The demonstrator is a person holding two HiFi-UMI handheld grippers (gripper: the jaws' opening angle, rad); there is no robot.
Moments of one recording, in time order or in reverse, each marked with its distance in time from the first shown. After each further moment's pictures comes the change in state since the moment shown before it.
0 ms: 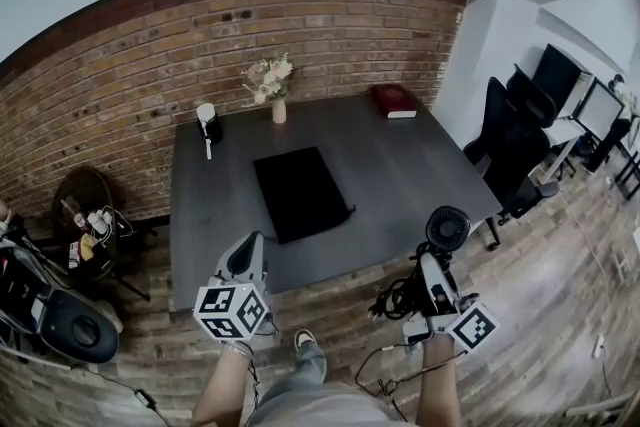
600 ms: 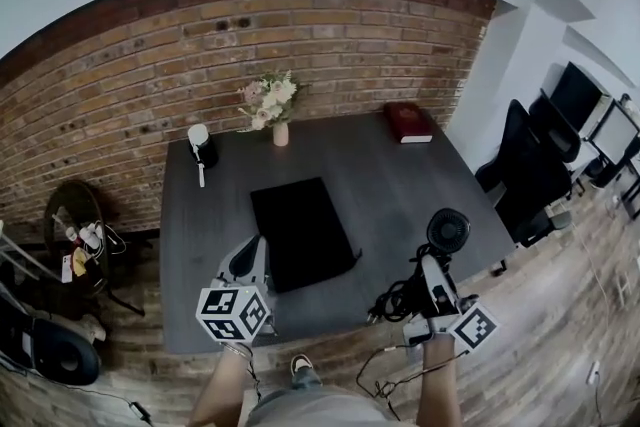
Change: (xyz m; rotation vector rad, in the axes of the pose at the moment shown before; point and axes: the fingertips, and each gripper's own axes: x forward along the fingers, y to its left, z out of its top) left arm 0.147 0.046 0.006 0.005 0.028 0.029; right arm 0.150 -0.073 0.027 0.036 0.046 0.023
